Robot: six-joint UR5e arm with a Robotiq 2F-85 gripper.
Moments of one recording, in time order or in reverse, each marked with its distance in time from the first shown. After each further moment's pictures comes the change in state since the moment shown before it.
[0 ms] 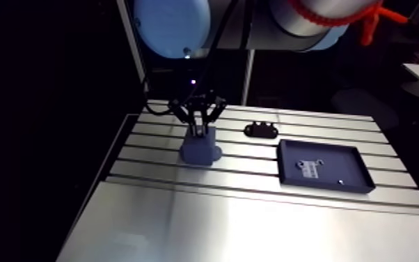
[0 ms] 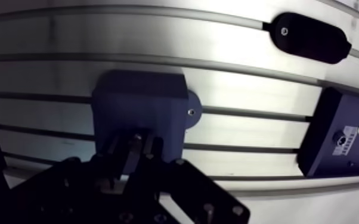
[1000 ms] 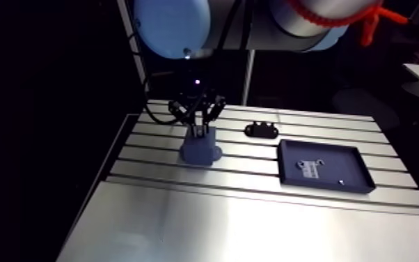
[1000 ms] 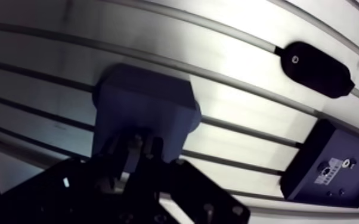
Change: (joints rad) arm 0.002 0.000 0.001 0.000 -0.003 -0.195
